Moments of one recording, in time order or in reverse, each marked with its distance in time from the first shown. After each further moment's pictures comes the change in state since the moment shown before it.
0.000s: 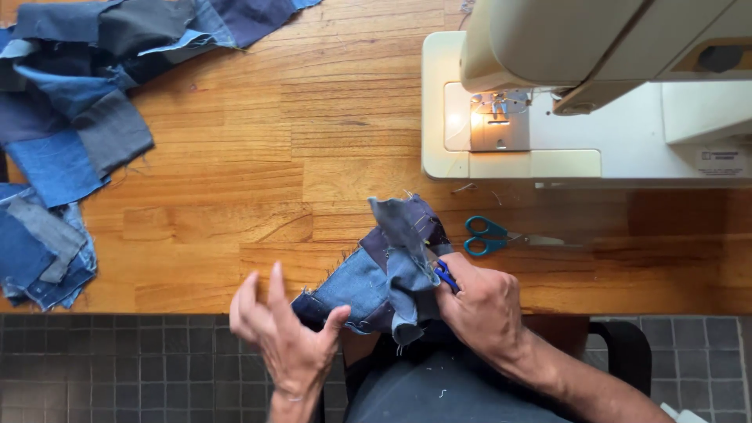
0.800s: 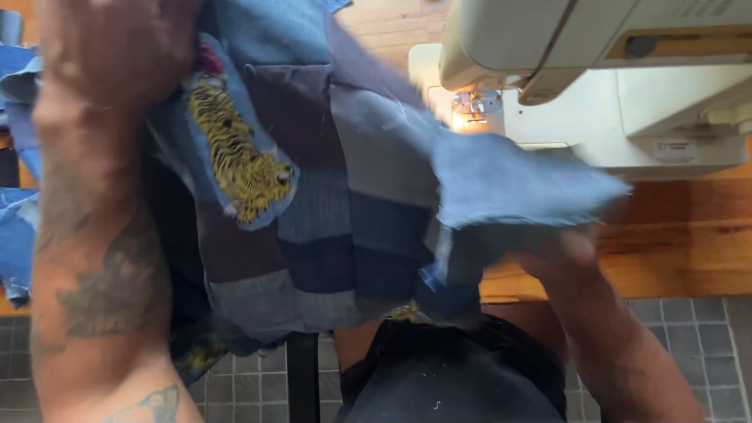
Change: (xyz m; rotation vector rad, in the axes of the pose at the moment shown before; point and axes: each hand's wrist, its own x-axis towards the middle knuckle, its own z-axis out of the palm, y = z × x) left_hand 0.325 -0.045 -0.032 0.151 0.147 0.853; right_hand 0.050 0.124 -0.039 0.102 0.497 -0.751
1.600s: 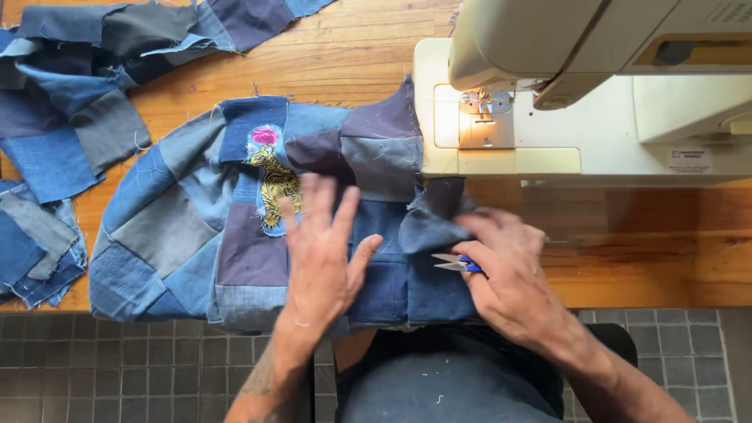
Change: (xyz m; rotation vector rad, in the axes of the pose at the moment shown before) left_hand -0.096 0.251 0.003 -0.587 -0.314 -0.484; right_hand 0.057 -0.094 0.000 0.017 -0.634 0.483
